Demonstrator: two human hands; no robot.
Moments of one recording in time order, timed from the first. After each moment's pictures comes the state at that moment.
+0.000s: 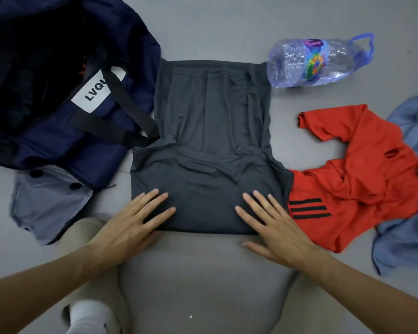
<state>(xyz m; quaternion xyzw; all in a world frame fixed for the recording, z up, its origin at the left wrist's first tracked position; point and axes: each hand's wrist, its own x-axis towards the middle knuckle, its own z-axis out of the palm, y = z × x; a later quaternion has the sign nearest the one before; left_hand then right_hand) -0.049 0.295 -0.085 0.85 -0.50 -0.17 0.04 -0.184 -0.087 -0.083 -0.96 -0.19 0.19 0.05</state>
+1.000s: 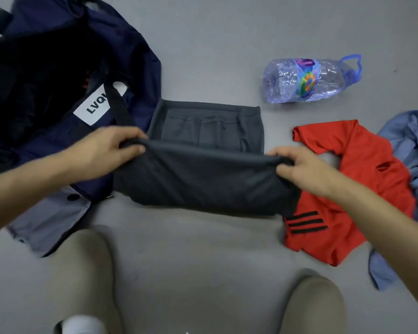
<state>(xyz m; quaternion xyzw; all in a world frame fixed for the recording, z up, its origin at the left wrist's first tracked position) 0.114 0.245 0.020 0.88 -0.26 -0.29 0.27 -0.036 -0.141 0.008 -0.84 0.12 0.23 0.48</state>
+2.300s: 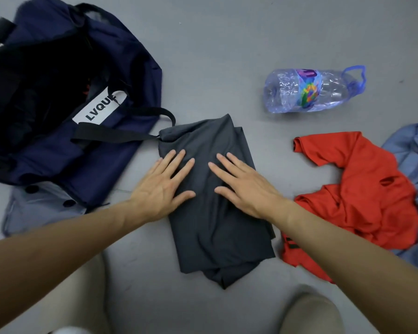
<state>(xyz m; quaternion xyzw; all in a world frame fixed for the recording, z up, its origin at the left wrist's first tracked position) 0.040 0.180 -0.080 0.91 -0.36 -0.19 0.03 -0.024 -0.078 -0.061 -0.96 -0.14 0.22 0.13</state>
